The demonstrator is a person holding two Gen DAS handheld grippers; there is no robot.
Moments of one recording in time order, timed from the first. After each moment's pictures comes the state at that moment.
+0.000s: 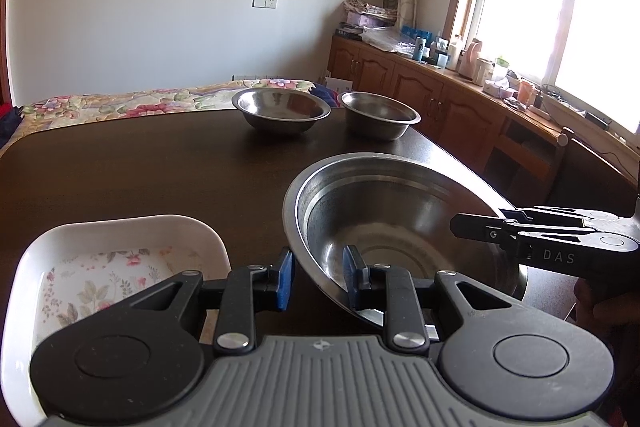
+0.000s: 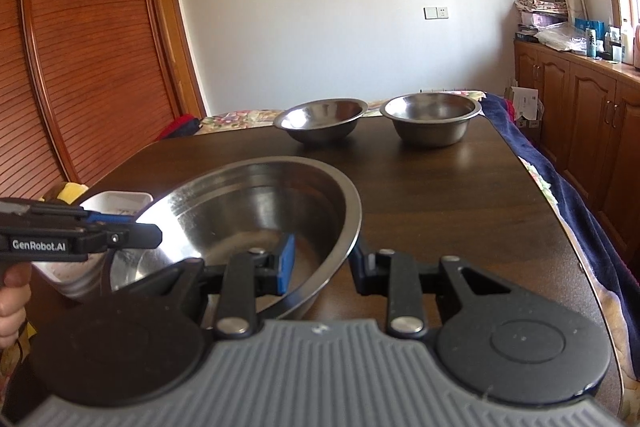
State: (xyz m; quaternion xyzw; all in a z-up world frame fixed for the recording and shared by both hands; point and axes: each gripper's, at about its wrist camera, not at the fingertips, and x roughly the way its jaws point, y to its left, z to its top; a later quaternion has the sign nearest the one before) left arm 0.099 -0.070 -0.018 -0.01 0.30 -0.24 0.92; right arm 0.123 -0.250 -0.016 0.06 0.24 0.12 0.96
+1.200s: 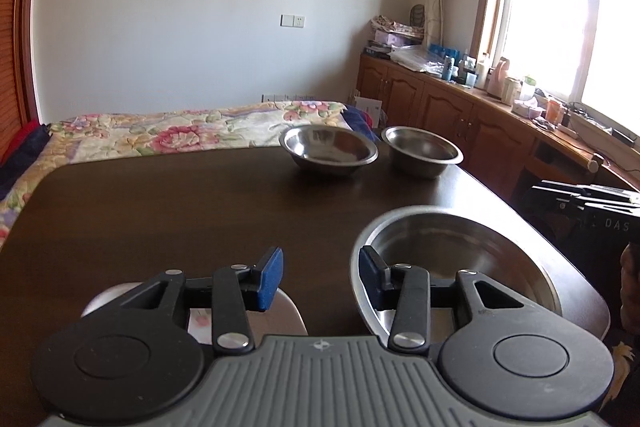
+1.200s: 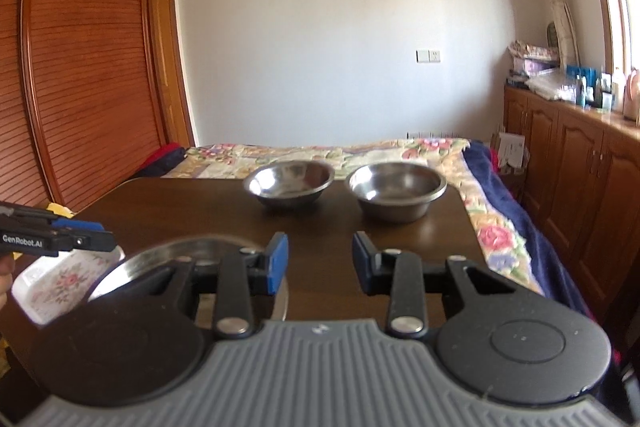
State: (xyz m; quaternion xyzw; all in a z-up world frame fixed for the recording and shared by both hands) left arm 0.128 -0.048 0.010 0.00 0.27 -0.20 0.94; right arm 0.145 -0.280 0.028 0.02 0.18 0.10 0.98
